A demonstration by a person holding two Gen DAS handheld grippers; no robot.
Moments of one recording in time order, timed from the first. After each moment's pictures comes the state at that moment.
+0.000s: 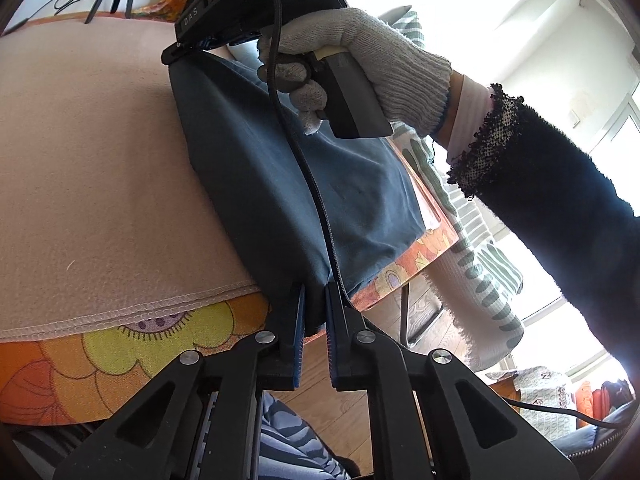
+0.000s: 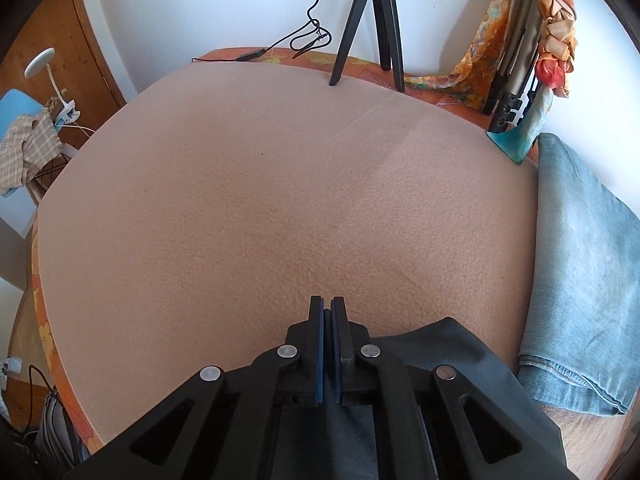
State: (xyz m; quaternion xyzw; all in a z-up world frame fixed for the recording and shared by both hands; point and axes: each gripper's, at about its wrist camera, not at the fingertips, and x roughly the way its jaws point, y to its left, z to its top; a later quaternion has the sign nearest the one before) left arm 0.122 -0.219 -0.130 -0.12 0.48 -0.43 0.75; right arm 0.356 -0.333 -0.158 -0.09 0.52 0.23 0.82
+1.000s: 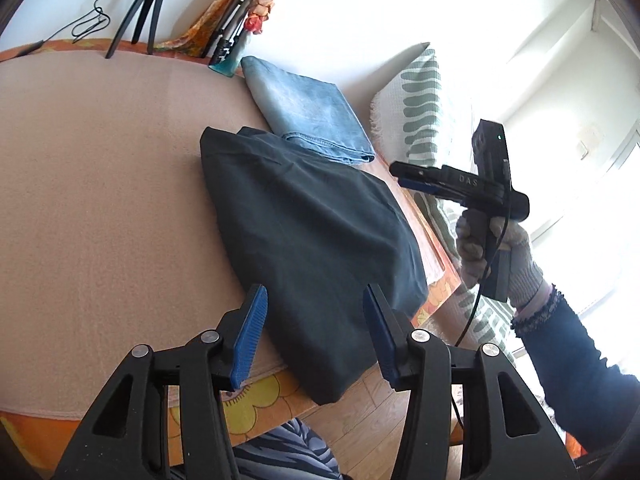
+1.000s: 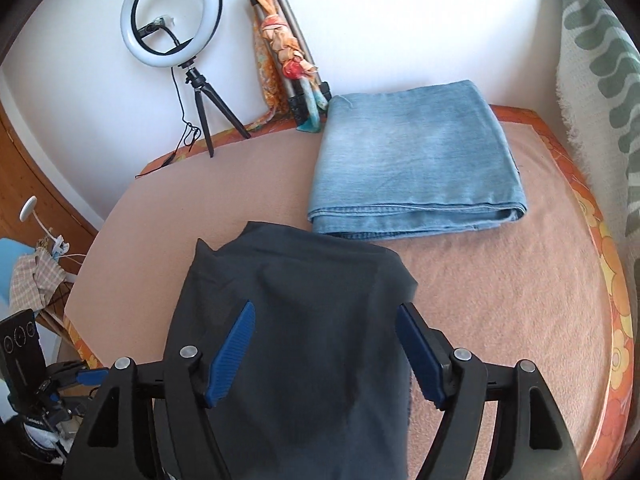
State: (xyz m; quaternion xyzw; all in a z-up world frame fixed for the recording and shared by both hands) left arm 0.180 -0.199 -0.086 -0.15 0.47 -0.40 0.77; right arm 0.222 -0.578 -0.114 0.14 0.47 0.10 0.87
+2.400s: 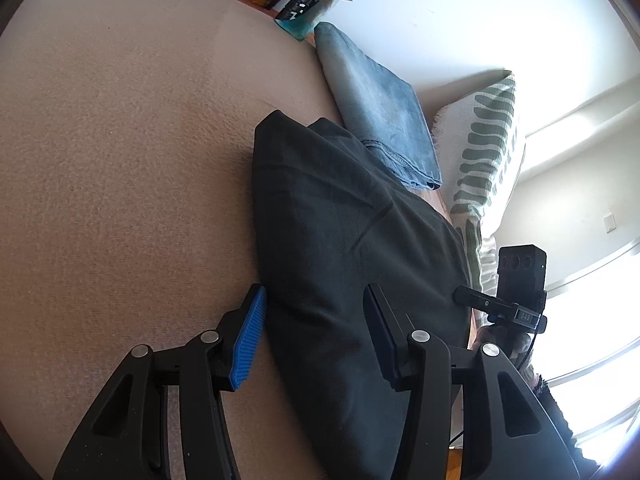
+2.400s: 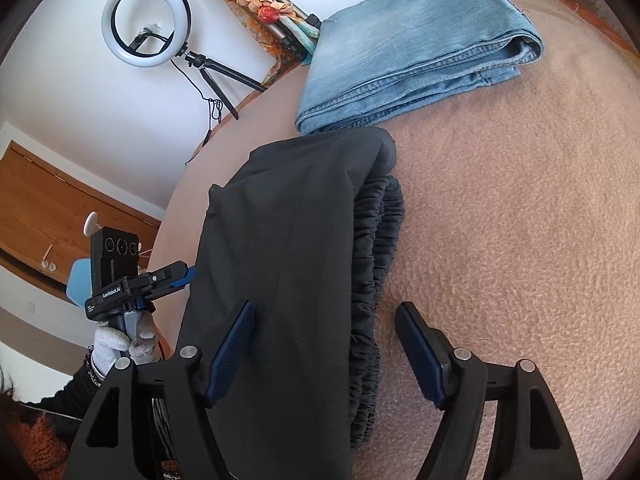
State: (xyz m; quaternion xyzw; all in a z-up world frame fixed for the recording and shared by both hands) left arm 0.269 -0.220 -0.149 -0.22 0.55 -0.34 0.73; right arm 0.211 -0.607 -0.197 0.26 0.51 0.23 0.78
